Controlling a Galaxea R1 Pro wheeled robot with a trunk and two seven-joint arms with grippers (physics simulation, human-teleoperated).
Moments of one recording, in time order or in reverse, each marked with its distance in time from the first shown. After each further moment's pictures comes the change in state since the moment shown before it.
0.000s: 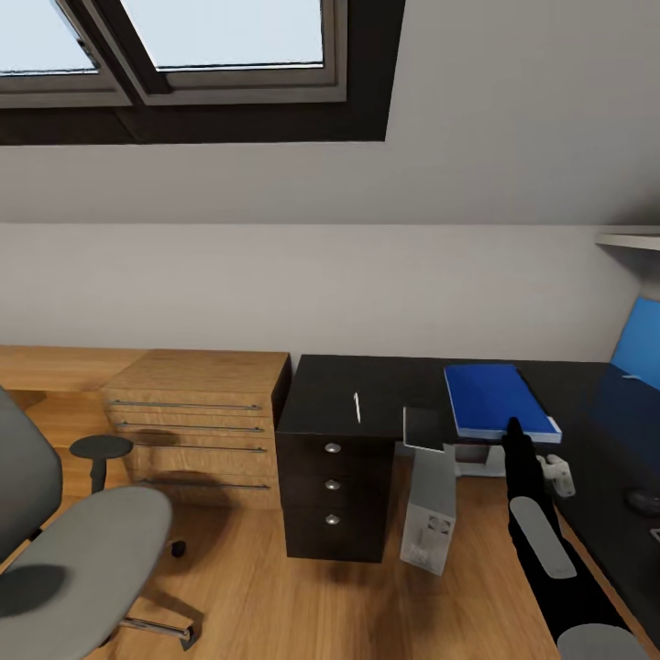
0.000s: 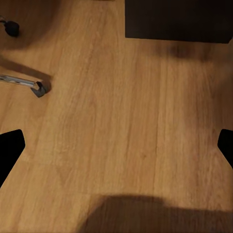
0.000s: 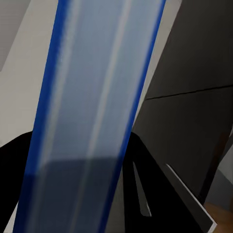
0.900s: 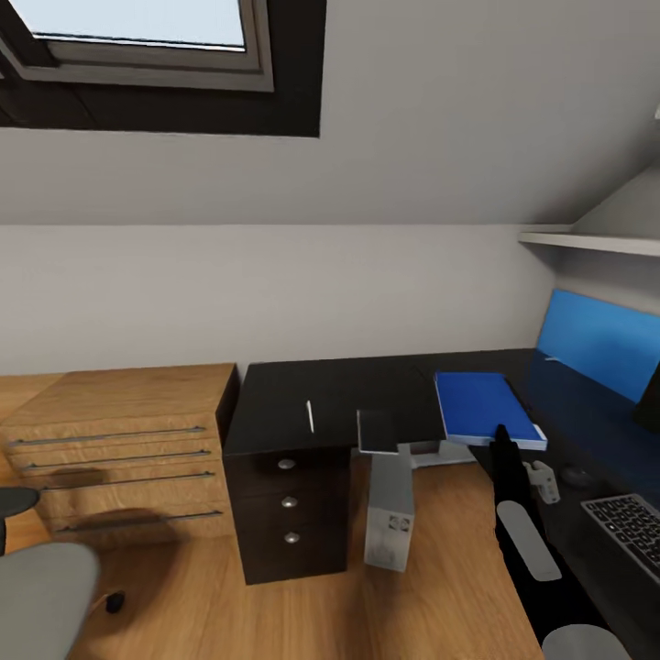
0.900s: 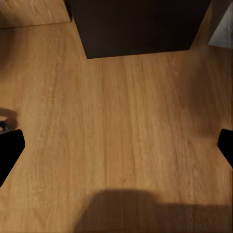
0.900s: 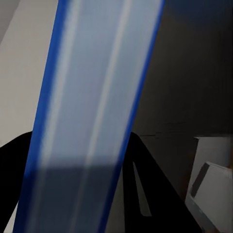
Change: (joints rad) left arm 0.000 0.004 -0.014 0.000 0.001 -0.006 0.005; right arm 0.000 0.044 0.001 0.035 0.002 0.000 -0.001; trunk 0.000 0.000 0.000
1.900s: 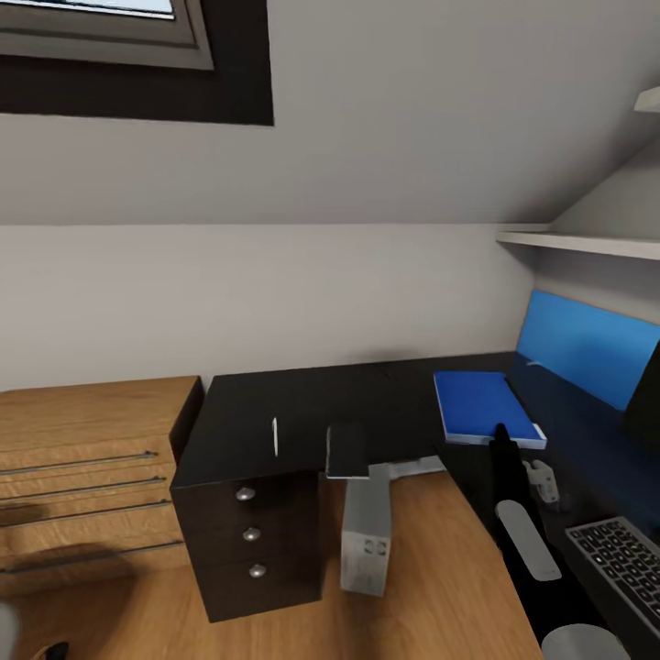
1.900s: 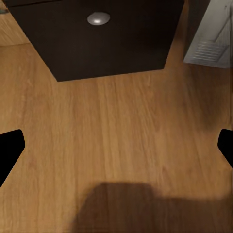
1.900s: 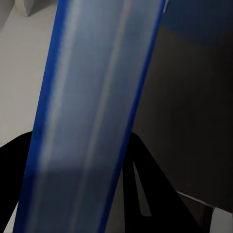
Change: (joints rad) left arm 0.000 0.001 0.003 0.001 0.005 0.002 -0.004; right arm 0.000 0.002 0.001 -0.005 -0.004 0.001 0.001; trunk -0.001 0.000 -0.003
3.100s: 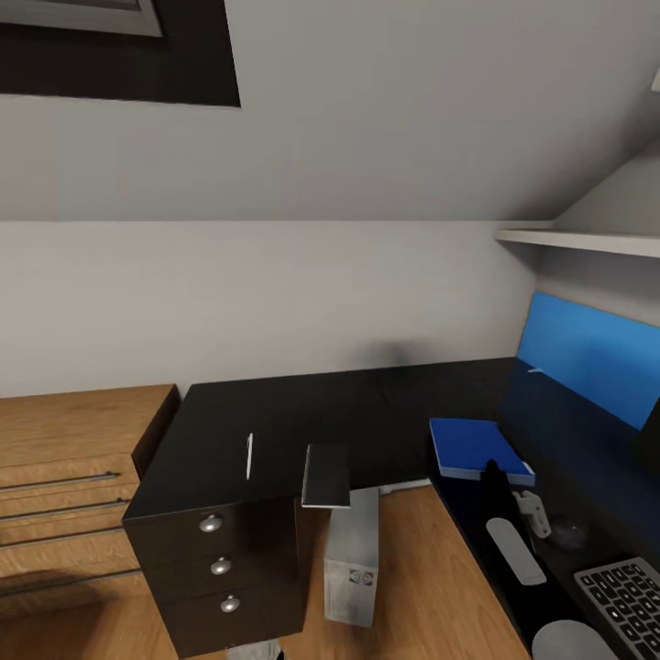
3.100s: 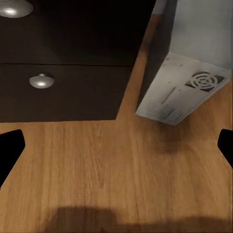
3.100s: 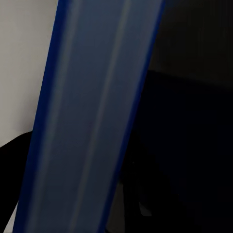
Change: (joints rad) left arm 0.000 0.149 -0.004 -0.388 0.122 0.107 0.006; right arm -0.030 0.012 -0.001 0.223 0.005 0.004 -0.071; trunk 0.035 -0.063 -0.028
